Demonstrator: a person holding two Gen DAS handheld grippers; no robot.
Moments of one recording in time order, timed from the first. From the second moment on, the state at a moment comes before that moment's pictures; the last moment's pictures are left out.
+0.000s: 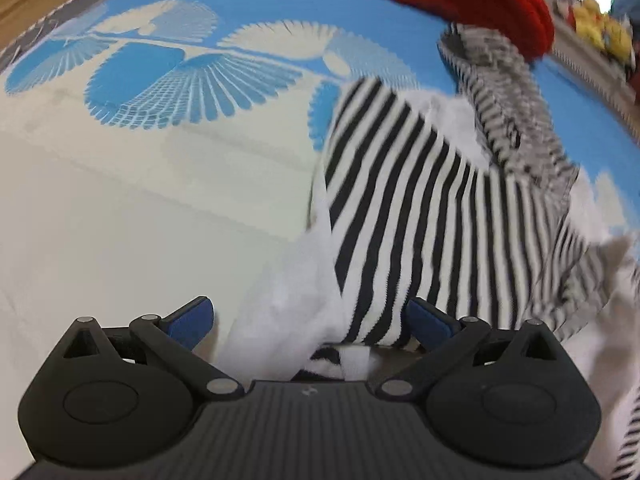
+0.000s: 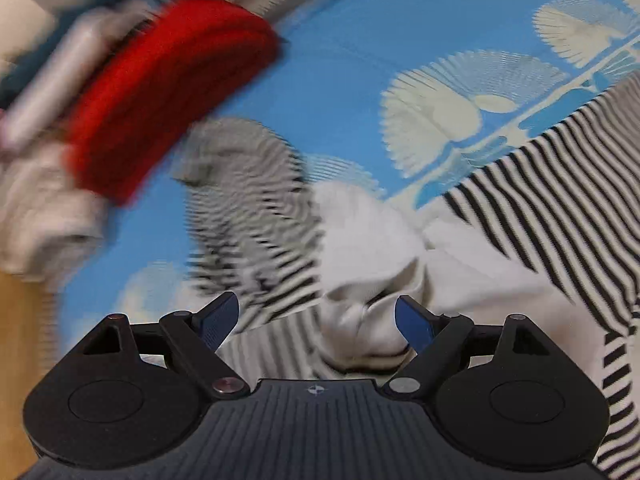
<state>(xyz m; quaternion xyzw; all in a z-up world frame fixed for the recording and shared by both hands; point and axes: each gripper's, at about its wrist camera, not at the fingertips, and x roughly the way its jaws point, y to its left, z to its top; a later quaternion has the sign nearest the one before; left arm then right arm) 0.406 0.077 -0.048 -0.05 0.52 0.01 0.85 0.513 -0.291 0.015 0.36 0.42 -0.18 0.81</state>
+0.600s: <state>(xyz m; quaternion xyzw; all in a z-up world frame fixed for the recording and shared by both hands) 0.408 0.105 -0.054 -0.02 0.52 0.08 0.85 0.441 -0.281 0.059 0.20 0.28 0.01 0.94</state>
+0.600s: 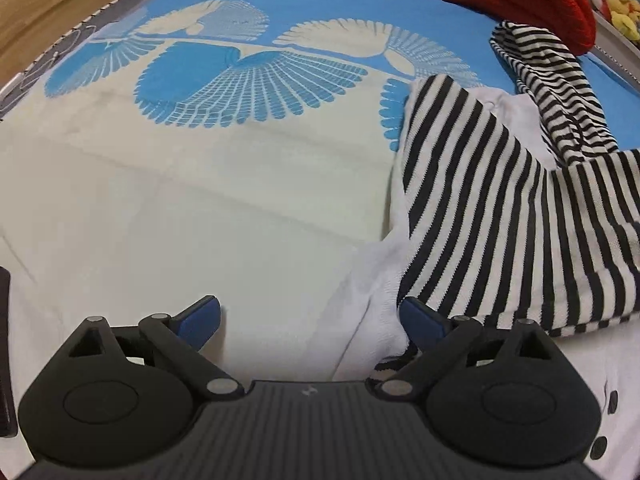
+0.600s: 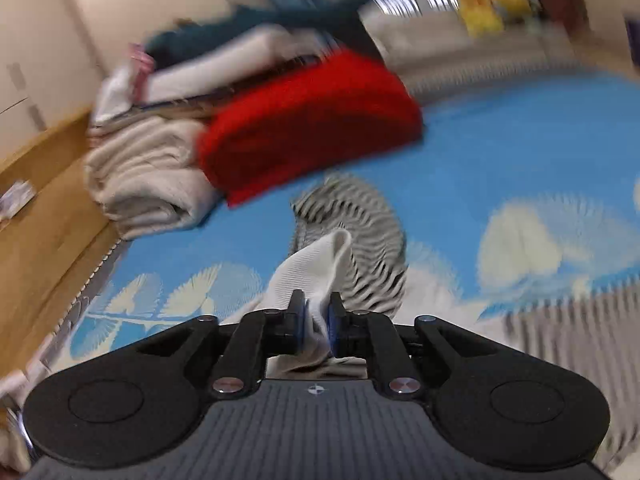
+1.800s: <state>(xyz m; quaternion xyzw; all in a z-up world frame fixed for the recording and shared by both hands) 0.410 0.093 -0.052 0.02 0.50 0.10 0.86 0.456 -0.267 -0.059 -0.02 0.43 -0.15 0.89</state>
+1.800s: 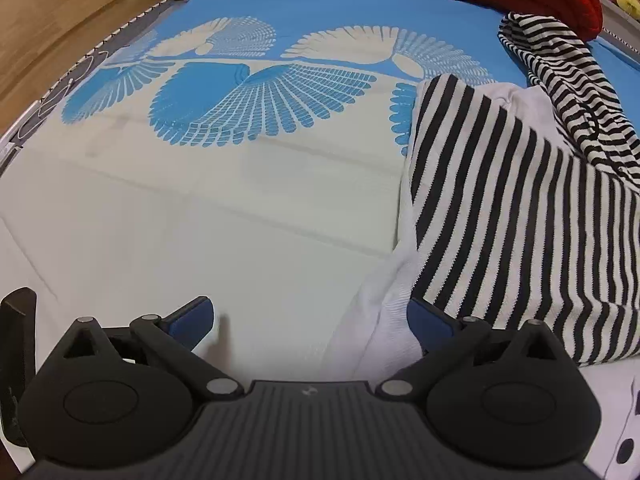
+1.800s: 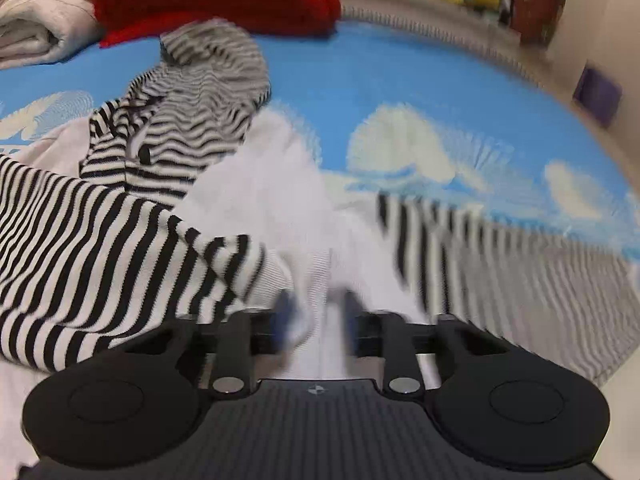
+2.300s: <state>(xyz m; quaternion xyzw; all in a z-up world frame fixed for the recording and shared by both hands) 0.312 0.056 -0.004 -0.01 0.47 0.04 0.88 0.229 -0.243 -0.012 0.02 0.38 -0.13 0.92</state>
